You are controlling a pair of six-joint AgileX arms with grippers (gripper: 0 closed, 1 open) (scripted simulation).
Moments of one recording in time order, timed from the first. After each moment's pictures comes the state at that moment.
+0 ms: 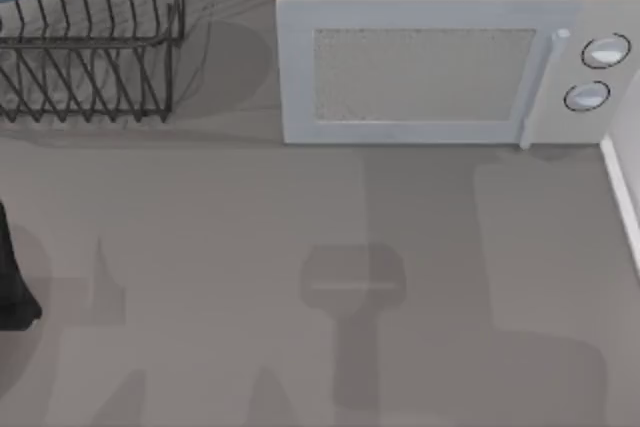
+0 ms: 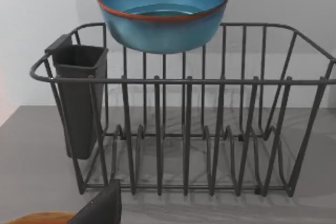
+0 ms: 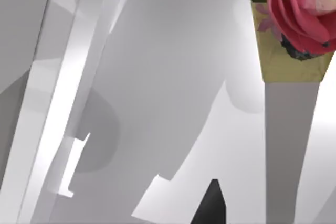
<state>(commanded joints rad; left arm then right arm) 0.00 0.00 0.00 0.00 0.00 0.00 -0.15 2.74 2.89 -1.70 0.00 -0.49</state>
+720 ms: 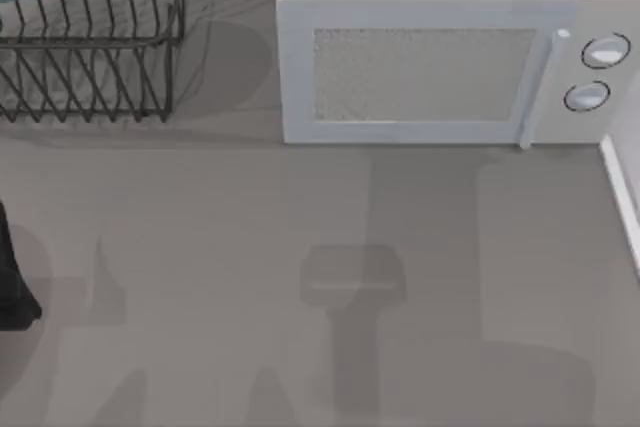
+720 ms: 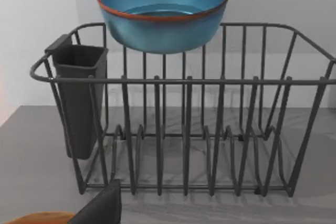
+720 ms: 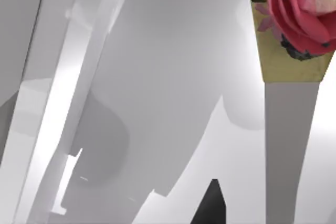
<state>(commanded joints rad) 0.00 0.00 0.00 0.00 0.00 0.00 -0.15 2.69 2.73 -1.58 -0.01 -0.49</state>
